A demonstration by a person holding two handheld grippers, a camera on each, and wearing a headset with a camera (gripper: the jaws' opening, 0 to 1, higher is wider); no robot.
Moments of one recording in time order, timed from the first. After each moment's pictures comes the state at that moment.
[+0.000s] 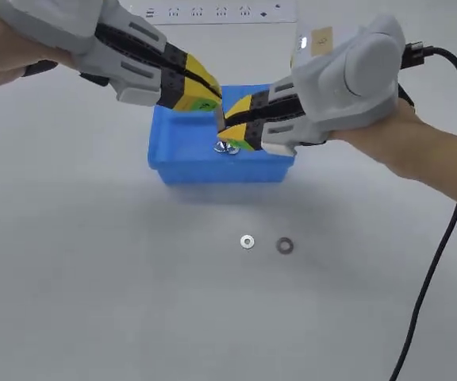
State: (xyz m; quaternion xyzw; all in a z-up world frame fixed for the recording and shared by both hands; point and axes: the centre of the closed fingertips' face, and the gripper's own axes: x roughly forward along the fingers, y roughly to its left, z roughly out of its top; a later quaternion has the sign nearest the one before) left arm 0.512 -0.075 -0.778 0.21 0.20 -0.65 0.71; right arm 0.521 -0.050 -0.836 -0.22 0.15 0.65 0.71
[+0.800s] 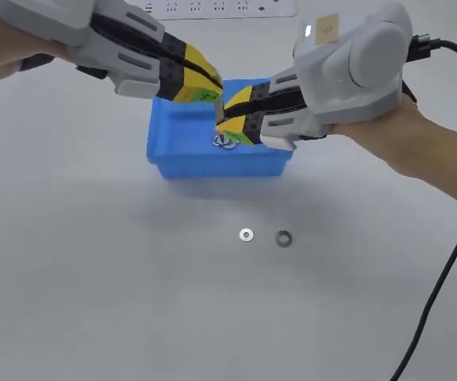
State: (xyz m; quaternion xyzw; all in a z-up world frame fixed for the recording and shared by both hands) left arm 0.502 -0.078 -0.758 0.21 0.19 -0.65 0.71; right arm 0.511 -0.051 -0.816 -0.21 0.13 0.64 0.73
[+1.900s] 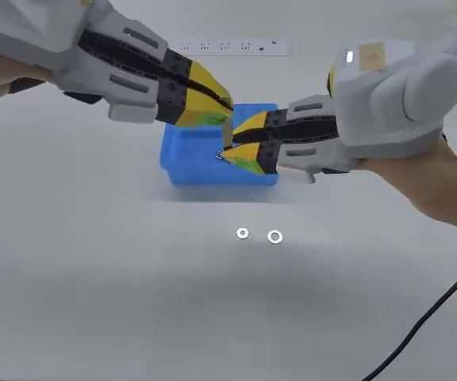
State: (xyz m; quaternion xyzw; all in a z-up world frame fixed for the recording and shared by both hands) left arm 0.413 -0.104 -0.691 0.23 0.12 -0.66 0.71; right arm 0.430 -0.073 -0.755 -0.17 0.10 0.65 0.73
